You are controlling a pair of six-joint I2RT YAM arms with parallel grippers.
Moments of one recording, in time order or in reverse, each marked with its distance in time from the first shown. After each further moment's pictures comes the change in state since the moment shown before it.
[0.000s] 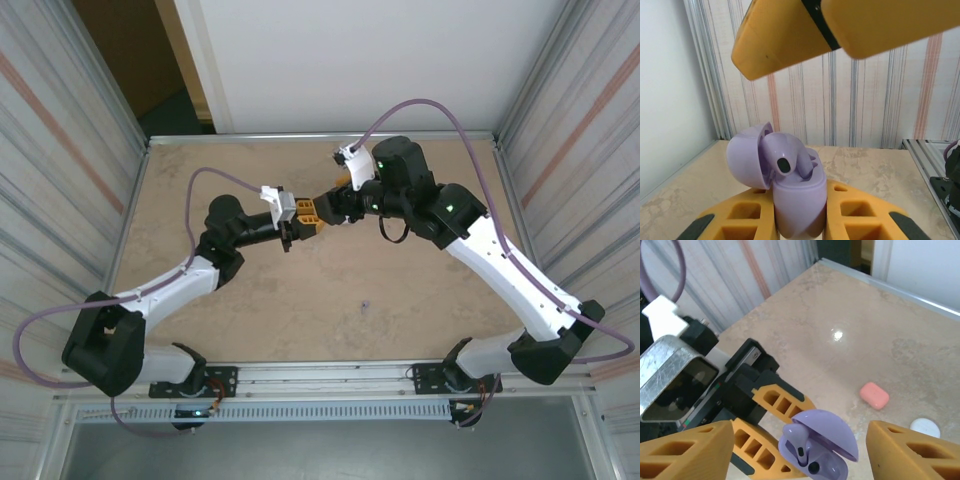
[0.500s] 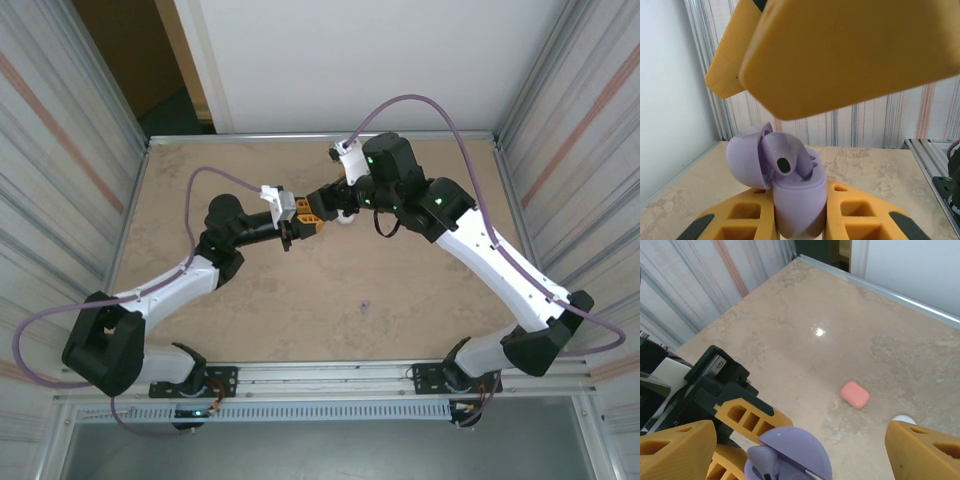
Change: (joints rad) left arm -0.001 0.000 0.006 -0.004 -0.001 0.006; right arm 0.003 0.061 0.037 -0.009 0.068 -0.009
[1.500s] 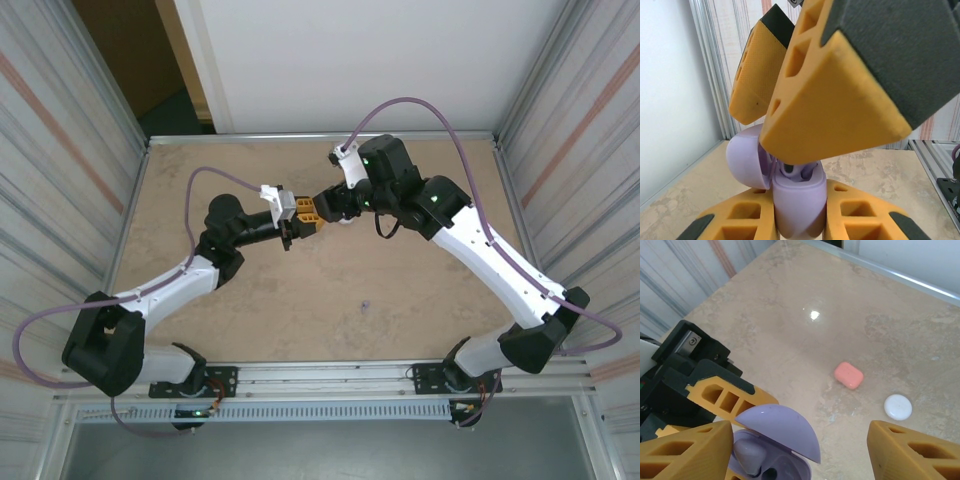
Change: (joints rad) left arm 0.000 0.000 0.000 0.001 -0.015 0.000; right arm -0.008 0.018 0.003 -0.067 0.010 0.006
